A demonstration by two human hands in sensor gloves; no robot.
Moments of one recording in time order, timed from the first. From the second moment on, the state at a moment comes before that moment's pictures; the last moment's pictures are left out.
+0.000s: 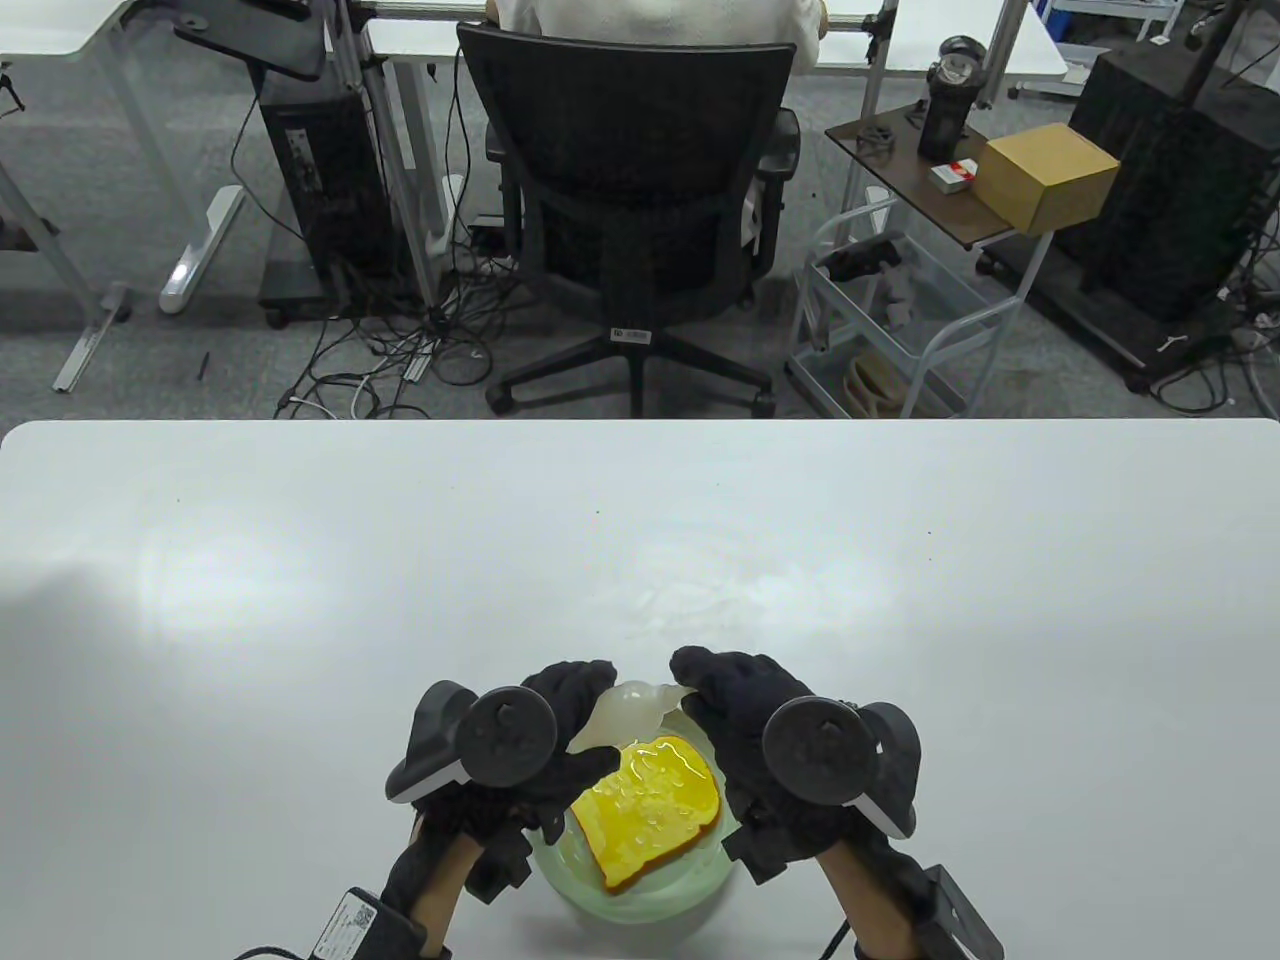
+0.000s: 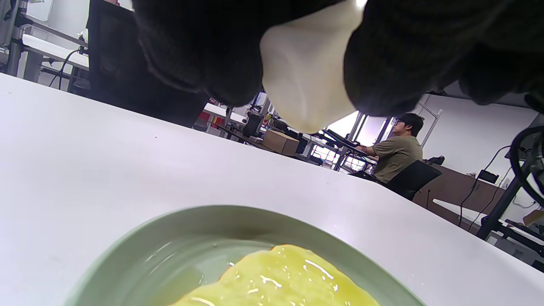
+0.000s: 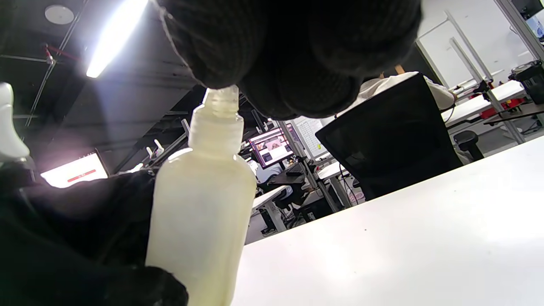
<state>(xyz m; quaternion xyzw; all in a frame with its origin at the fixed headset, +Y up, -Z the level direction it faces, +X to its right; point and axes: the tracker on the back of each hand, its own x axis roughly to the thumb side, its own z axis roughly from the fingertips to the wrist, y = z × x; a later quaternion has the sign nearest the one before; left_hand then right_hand) -0.137 -0.672 -0.290 -0.02 -0.27 0.19 0.94 0.101 -0.630 -0.272 0.18 -0.14 0.93 0.29</state>
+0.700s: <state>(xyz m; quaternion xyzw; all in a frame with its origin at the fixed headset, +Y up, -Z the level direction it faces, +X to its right) -0.134 -0.676 -0.291 -0.02 -0.27 0.20 0.94 0.112 -0.631 -0.278 0.20 -0.13 0.91 0.34</state>
